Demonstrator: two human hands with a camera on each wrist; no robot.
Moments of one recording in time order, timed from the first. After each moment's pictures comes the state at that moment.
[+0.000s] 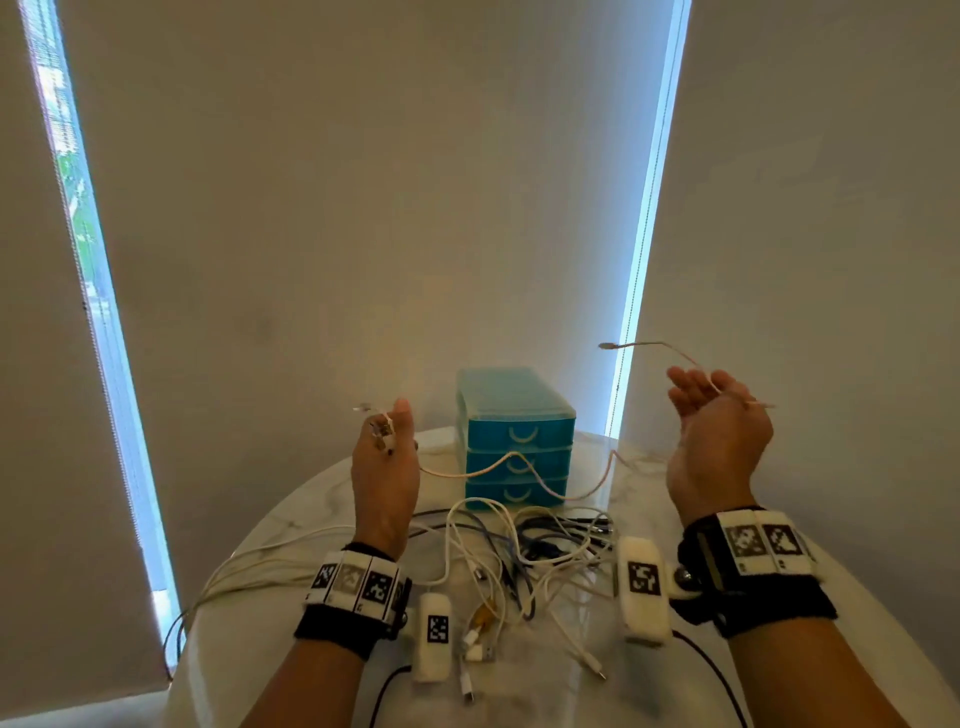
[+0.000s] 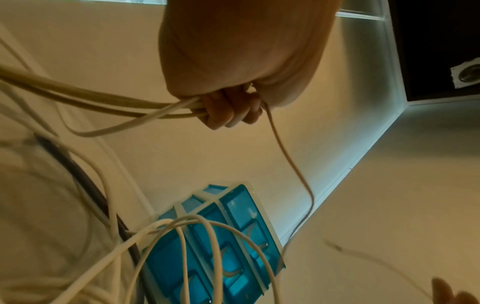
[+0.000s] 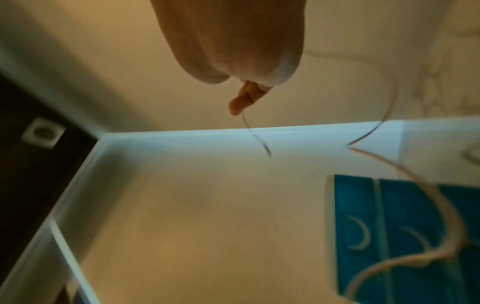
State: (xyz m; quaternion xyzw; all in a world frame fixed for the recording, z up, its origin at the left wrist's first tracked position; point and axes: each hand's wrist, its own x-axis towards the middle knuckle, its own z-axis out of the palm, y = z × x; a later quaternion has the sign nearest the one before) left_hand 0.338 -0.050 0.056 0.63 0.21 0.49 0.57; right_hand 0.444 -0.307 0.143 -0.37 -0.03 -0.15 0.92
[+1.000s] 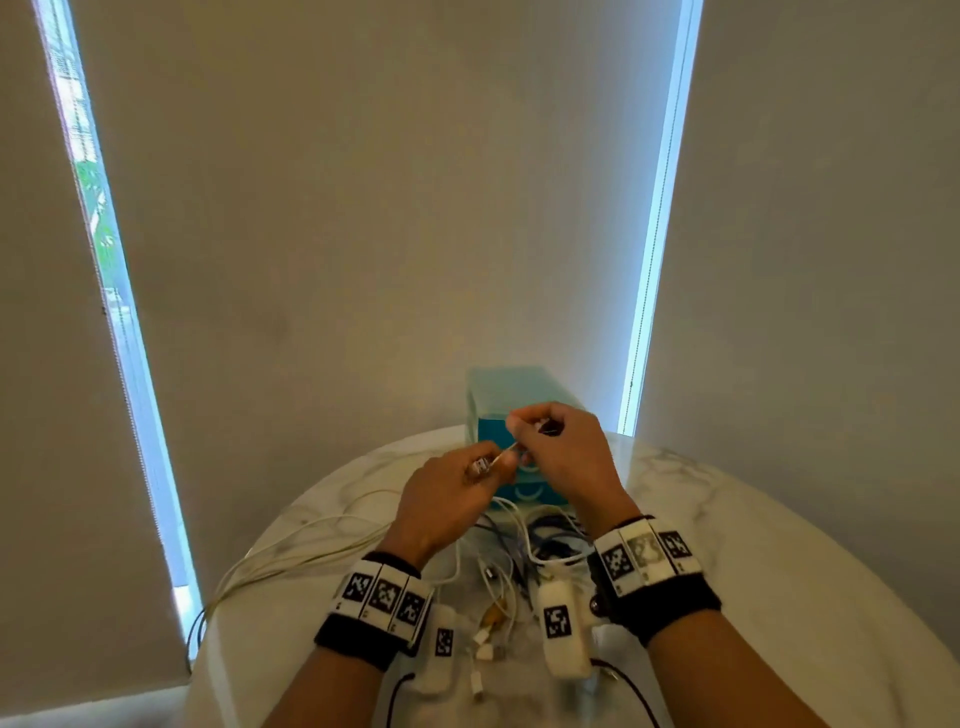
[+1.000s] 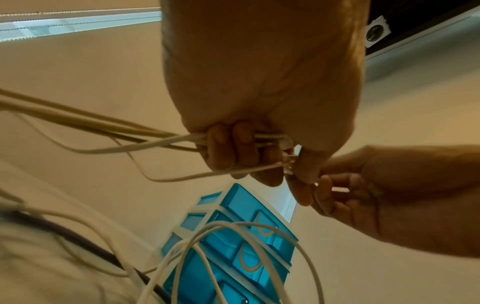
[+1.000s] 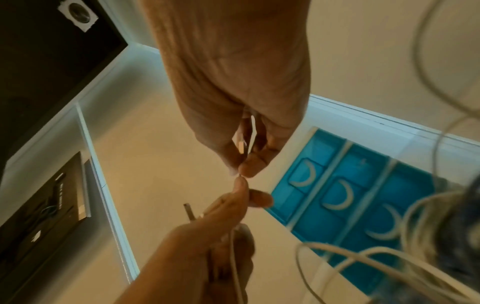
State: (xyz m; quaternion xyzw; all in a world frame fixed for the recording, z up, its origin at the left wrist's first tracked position) left_hand 0.343 -0.062 0.044 0.90 0.05 0.29 0.31; right_hand 0.428 -0.213 0.093 -0.72 -0.28 -0.04 0.63
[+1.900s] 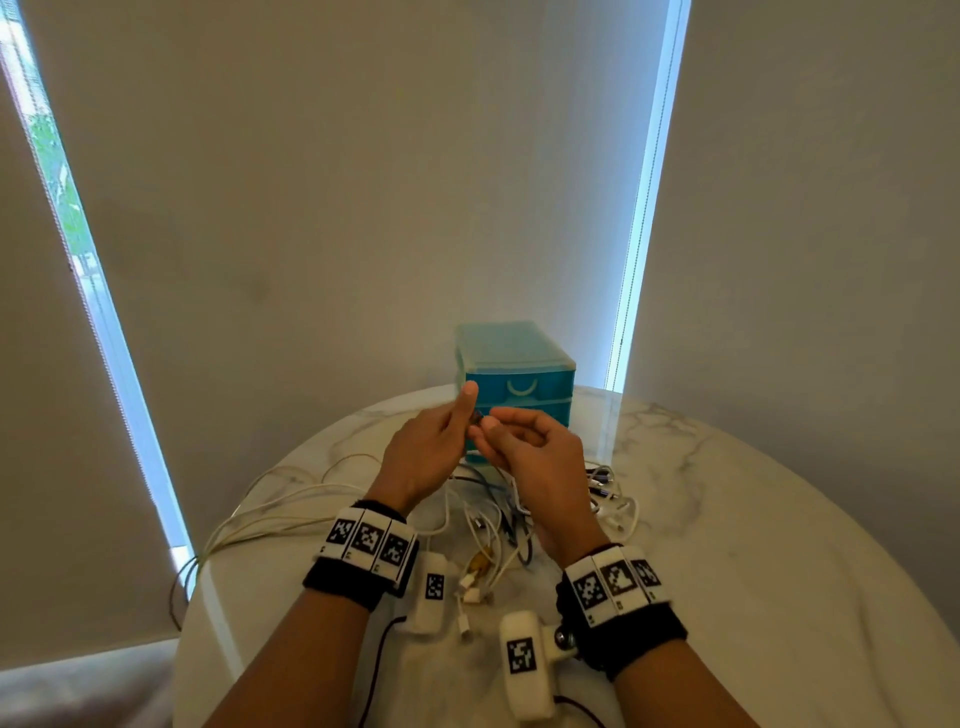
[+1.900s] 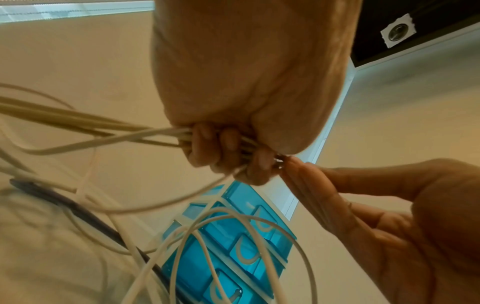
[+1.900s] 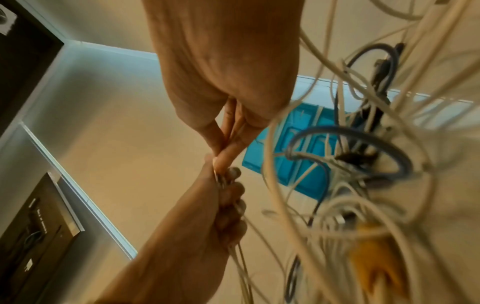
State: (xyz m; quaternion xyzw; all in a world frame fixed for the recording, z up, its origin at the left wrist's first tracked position) left_hand 0.345 -0.065 0.045 0.88 0.10 0.27 0.37; right_hand 0.376 -0.216 0.044 -0.55 -0.23 0.09 0.80
